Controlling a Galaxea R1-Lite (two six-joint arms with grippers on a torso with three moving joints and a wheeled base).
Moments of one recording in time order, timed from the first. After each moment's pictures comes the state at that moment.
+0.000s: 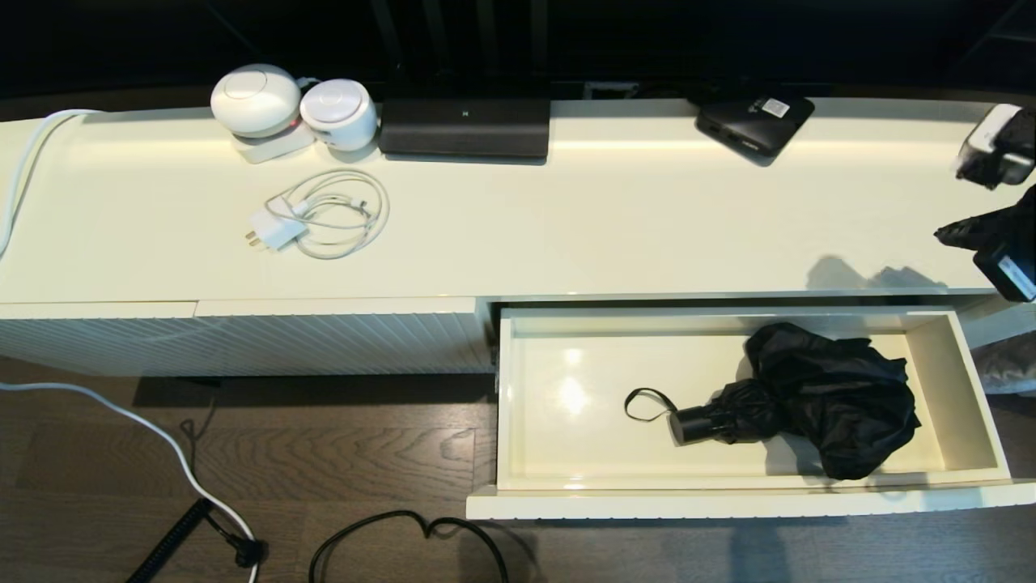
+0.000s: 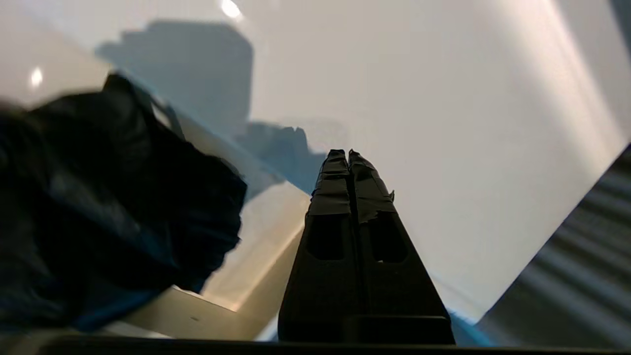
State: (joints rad) left arm 0.00 0.00 0.00 -0.01 0.00 -0.01; right arm -0.09 1.47 -1.36 0.30 0.04 -0.77
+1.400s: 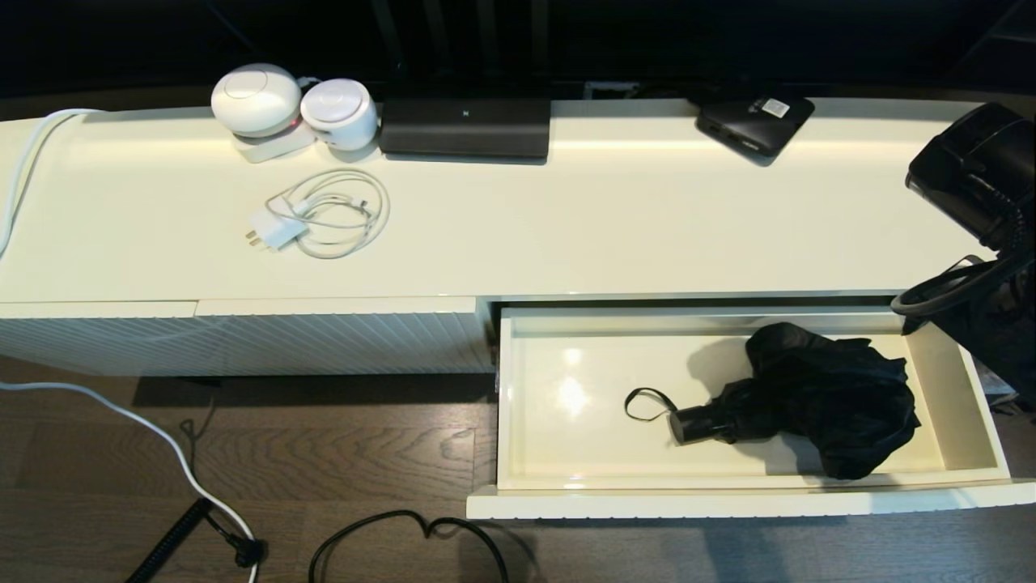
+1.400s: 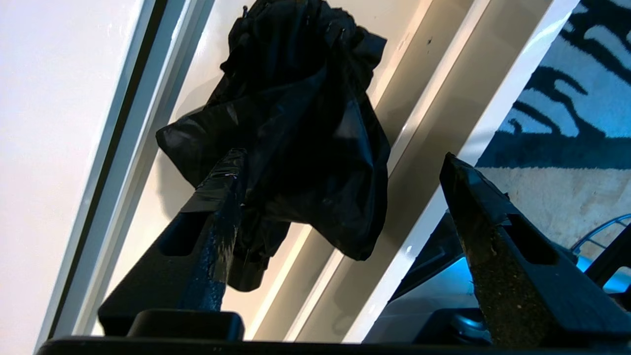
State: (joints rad) left arm 0.00 0.00 0.00 -0.01 0.00 -0.01; right arm 0.36 1.62 -1.61 1.15 -0.58 1.49
